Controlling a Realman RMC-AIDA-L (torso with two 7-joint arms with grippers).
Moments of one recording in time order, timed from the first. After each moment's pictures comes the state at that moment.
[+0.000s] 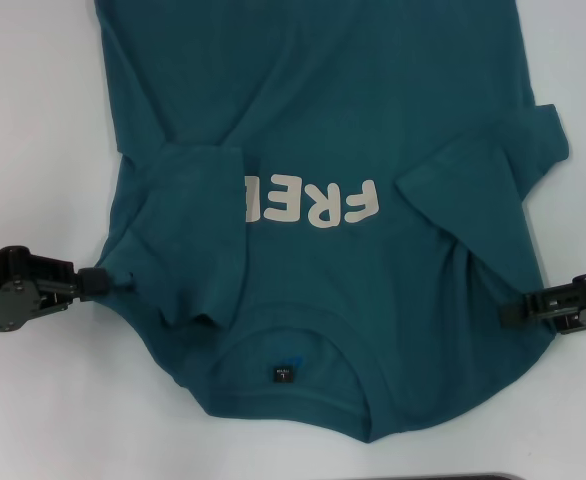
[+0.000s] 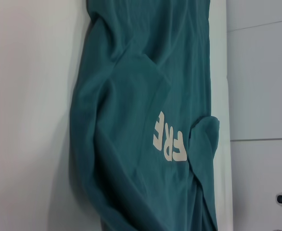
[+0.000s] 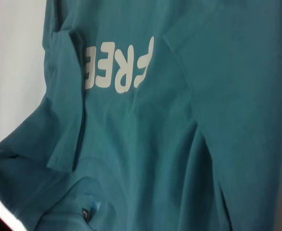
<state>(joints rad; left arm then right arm) -0.42 -2.04 -2.75 -0.75 -0.76 1.88 -2.45 0.47 1.96 -0.57 -0.62 -2.50 -1.73 2.32</state>
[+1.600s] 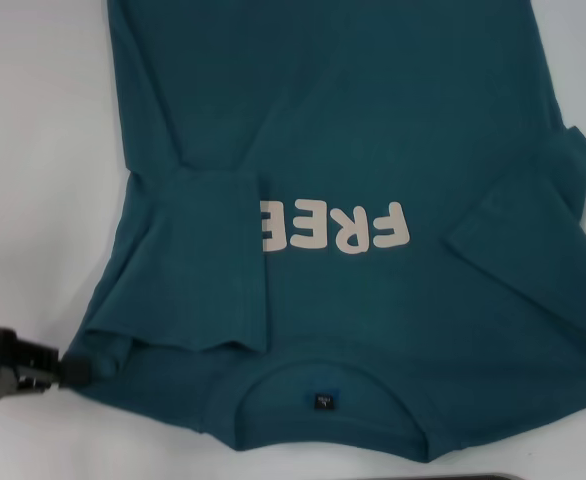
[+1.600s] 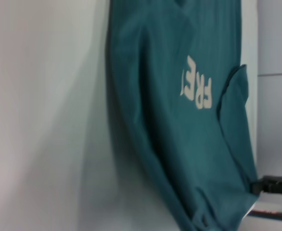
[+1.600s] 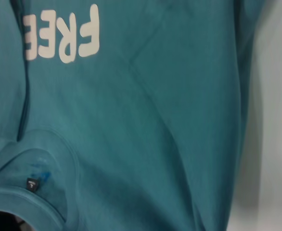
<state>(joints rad) -0.36 -2.00 -2.58 -0.79 -0.74 1.97 -2.45 0.47 1.88 -0.56 -0.74 -2.70 -1.89 2.36</state>
